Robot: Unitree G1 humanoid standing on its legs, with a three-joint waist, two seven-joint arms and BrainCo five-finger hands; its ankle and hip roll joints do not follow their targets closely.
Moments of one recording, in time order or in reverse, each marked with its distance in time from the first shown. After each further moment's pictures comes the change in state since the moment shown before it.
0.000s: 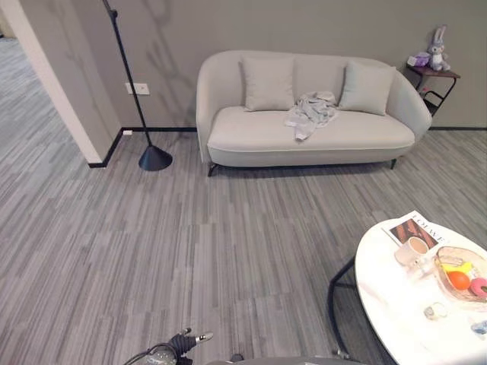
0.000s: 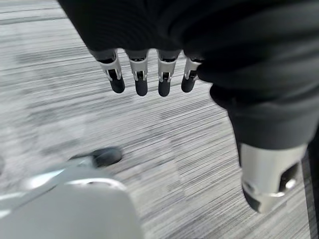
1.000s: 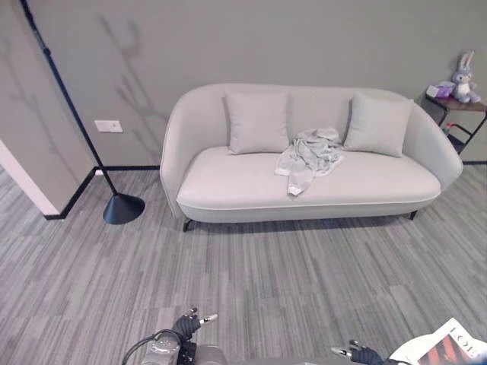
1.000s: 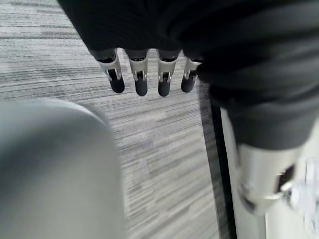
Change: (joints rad) left arm -0.010 0.010 0.039 -0.070 -0.048 -0.021 -0.019; right arm 0.022 -0.073 0.004 0.018 -0.008 0.006 -0.034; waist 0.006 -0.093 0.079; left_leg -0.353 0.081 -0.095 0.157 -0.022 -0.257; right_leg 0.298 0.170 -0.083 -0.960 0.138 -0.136
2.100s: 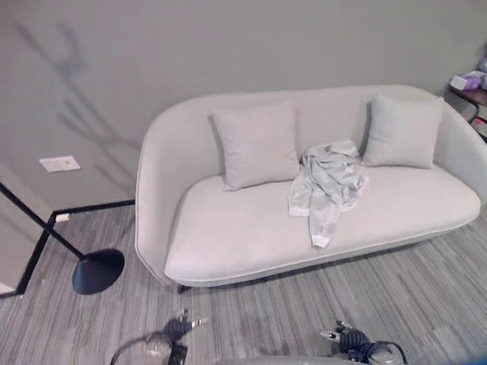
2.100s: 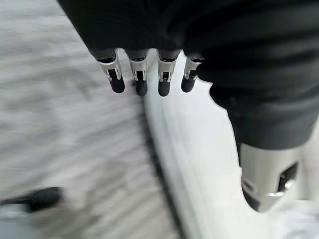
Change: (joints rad) left arm 0.047 0.088 -0.034 -0.271 0.016 0.029 0.037; right arm -0.047 0.040 0.032 -0.055 -0.012 0.001 0.024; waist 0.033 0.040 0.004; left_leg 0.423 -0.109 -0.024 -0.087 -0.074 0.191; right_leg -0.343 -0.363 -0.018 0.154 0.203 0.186
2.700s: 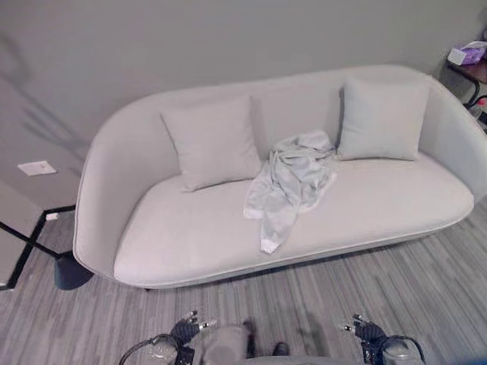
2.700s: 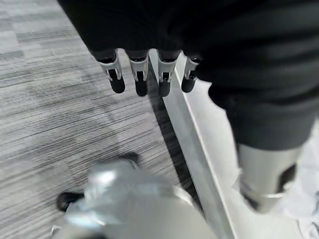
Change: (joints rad) left arm 0.005 -0.062 -0.010 0.184 -0.007 0.015 -0.034; right arm -0.081 -0.058 -0.006 0.050 -0.006 -0.004 -0.026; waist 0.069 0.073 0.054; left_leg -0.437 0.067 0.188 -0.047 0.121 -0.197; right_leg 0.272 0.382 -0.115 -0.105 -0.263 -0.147
